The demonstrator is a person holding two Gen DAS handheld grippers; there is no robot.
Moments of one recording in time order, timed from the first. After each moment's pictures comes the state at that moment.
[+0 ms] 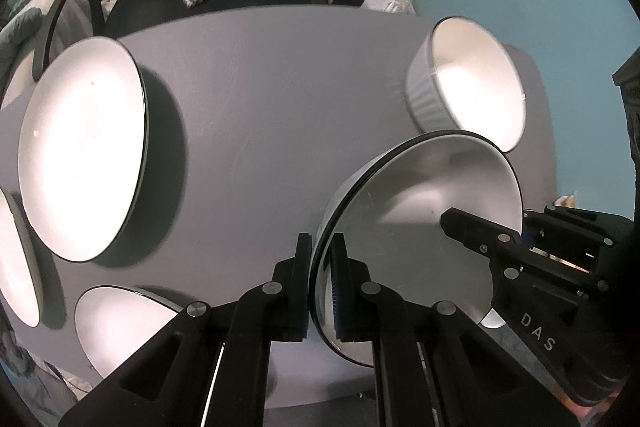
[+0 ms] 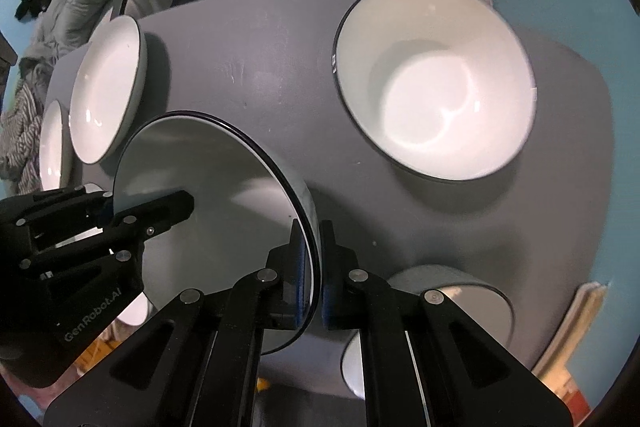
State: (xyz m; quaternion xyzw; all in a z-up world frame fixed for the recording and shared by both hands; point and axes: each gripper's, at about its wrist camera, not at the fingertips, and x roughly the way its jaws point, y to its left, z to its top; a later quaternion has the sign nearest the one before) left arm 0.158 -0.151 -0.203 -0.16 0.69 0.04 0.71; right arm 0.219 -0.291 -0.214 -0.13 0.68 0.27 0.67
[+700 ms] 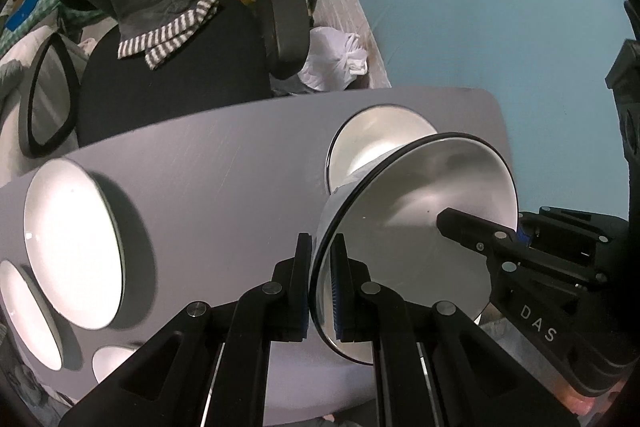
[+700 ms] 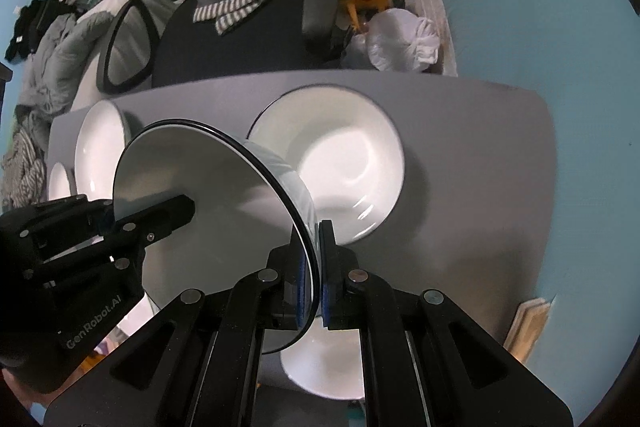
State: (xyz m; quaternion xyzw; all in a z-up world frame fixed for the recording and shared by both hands) left arm 0.236 -0.176 -0.168 -0.14 0.66 0.00 0.74; right arm 0.280 -0.328 -0.171 -0.09 0.67 0.24 0.70
